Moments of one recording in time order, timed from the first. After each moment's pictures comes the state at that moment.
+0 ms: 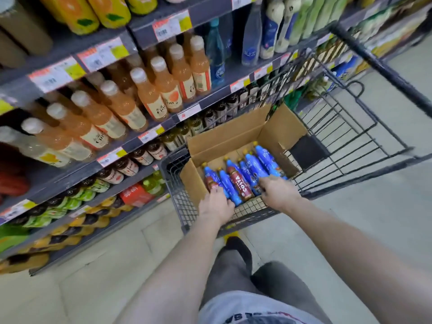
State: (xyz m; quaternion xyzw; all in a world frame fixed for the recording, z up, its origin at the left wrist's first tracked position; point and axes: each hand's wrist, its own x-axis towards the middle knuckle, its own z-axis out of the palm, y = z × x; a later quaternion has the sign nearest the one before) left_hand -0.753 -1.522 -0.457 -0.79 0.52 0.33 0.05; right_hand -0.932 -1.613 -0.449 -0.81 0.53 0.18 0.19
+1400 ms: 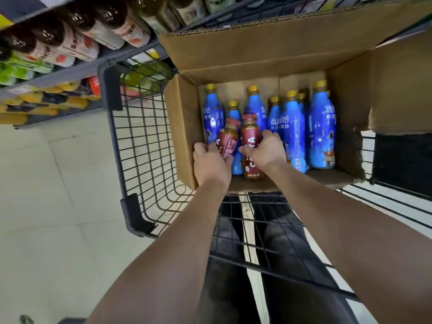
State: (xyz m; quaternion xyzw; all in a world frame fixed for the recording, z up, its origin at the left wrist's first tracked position) left_hand -0.779 -1.613 -0.683 -0.93 0.14 0.35 -0.02; right_hand -0.861 -1.727 -0.726 -0.66 0.56 0.21 0.45
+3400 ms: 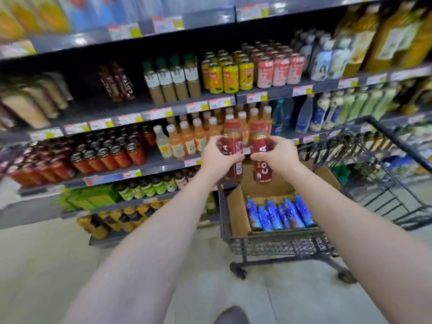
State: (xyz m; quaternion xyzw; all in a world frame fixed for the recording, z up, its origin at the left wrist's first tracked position) left_hand -0.718 -1.401 -0.208 -0.77 0.32 0.20 -0.51; right_hand -0.869 -1.513 -0.199 -0.76 0.44 -0.26 0.40
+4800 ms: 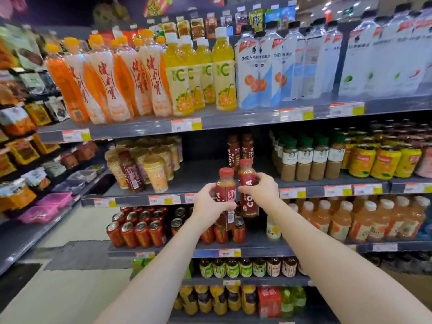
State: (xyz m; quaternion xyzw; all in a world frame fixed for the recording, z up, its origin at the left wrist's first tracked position) left_hand -0.259 -1.191 -0.139 -0.79 0.28 0.13 -0.53; right_hand -0.339 -1.358 -0.141 -0.77 0.33 -0.28 0.46
